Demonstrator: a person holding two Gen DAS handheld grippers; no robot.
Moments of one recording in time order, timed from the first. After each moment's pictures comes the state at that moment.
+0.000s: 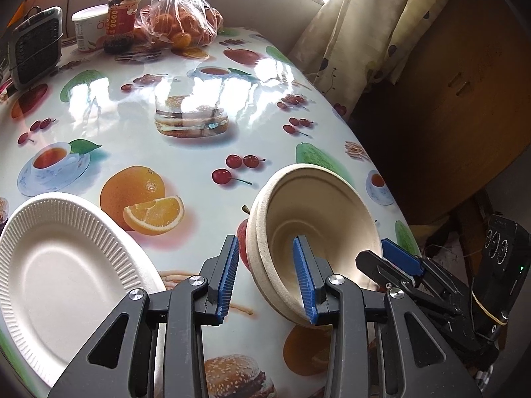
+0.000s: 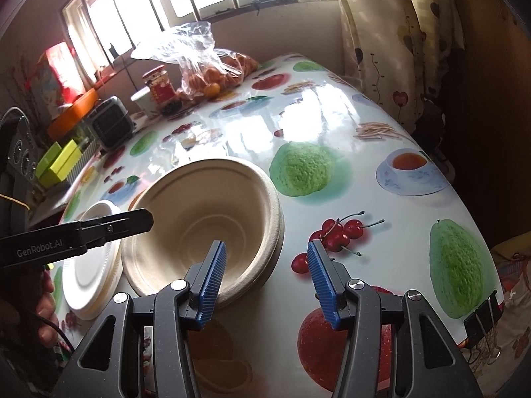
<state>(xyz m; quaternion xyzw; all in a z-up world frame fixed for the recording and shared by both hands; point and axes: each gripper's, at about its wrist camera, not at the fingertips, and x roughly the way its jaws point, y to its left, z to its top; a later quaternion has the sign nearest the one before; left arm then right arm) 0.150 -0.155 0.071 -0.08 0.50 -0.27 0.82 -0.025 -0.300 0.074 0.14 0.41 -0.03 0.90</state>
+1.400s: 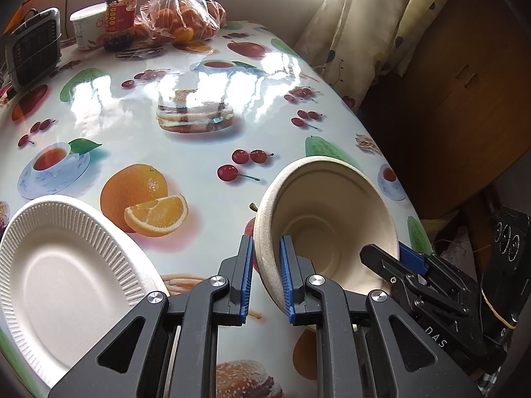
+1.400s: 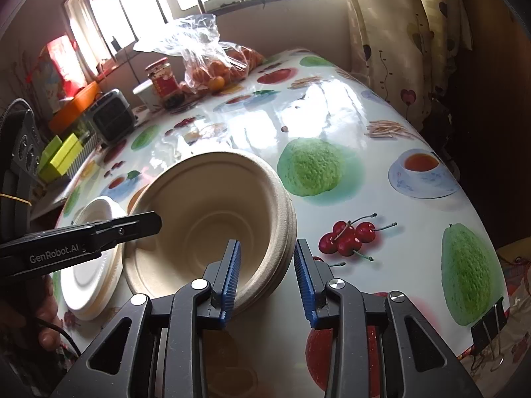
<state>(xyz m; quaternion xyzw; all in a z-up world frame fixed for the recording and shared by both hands) 0.155 -0.158 0.062 -0.06 0.51 -0.26 0.82 -0.017 -0.295 0.070 0.14 0.42 -0.01 0.90</state>
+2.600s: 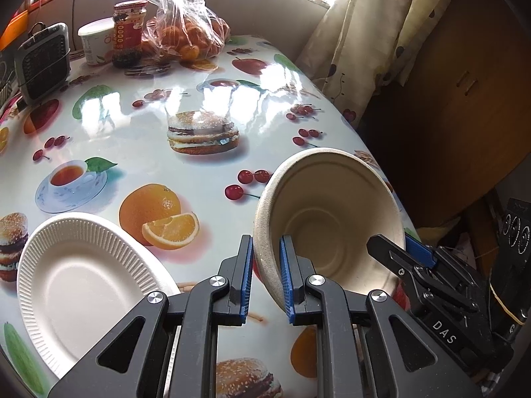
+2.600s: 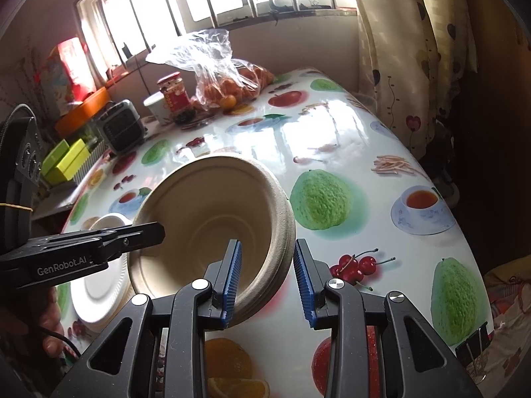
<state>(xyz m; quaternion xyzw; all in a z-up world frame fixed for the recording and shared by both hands) 0.154 -0.153 0.086 -0.06 0.50 -0.24 0.83 -0.010 -0.292 0.101 0.11 0.40 -0.01 0.91</state>
